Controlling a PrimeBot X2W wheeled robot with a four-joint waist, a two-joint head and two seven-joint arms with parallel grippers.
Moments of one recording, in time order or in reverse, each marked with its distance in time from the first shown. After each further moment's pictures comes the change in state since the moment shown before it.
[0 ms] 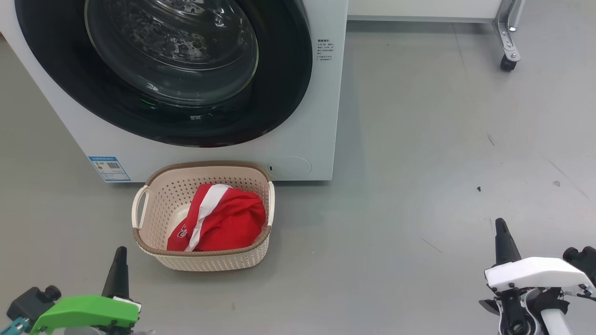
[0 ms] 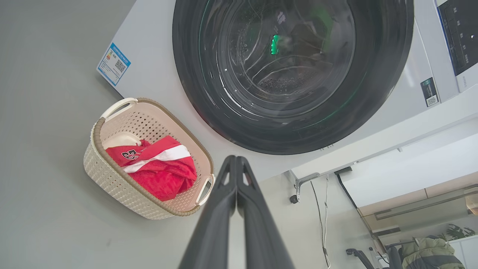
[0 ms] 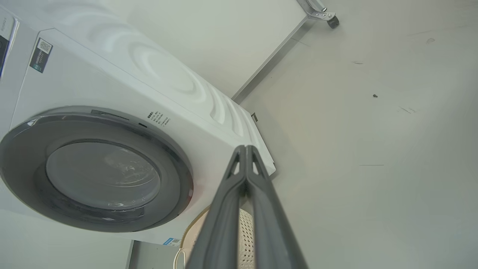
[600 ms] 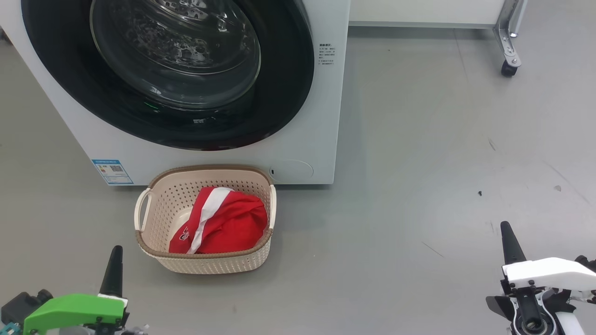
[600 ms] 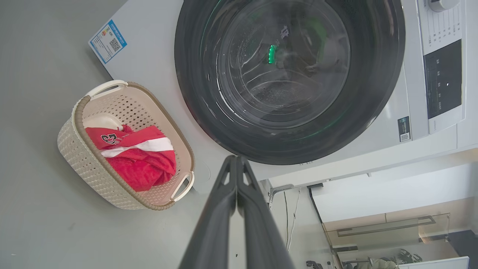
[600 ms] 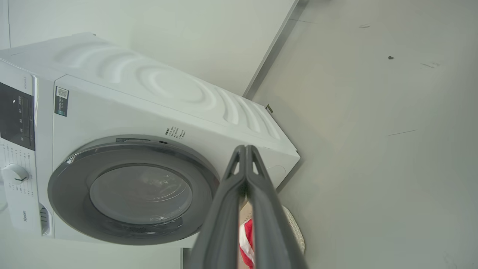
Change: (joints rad) left arm -0.002 -0.011 0.044 -0.013 -0.173 0.000 0.061; right arm -0.003 -0.011 -0.035 0.010 0.246 0.019 0.058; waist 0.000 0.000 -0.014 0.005
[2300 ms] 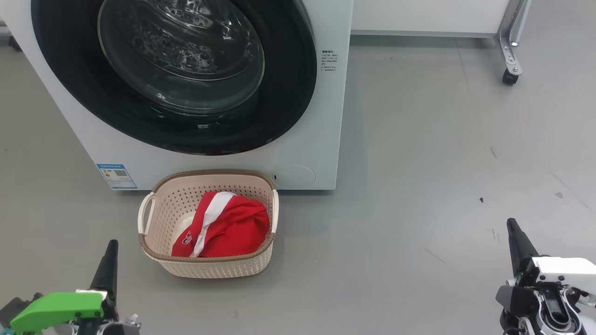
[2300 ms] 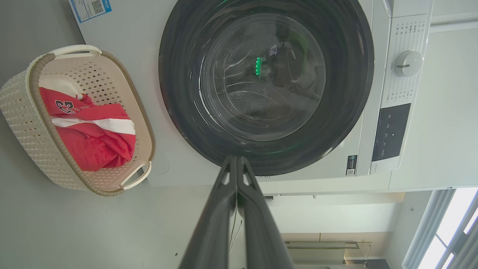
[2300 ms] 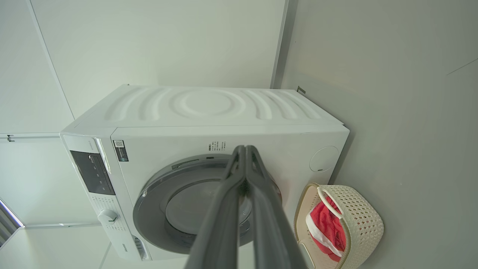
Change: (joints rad) left arm -0.013 -0.023 0.068 -0.014 -0.262 0.000 0.089; right arm -0.020 -0.012 -0.057 0.020 0.388 0.025 0.087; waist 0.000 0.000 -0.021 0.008
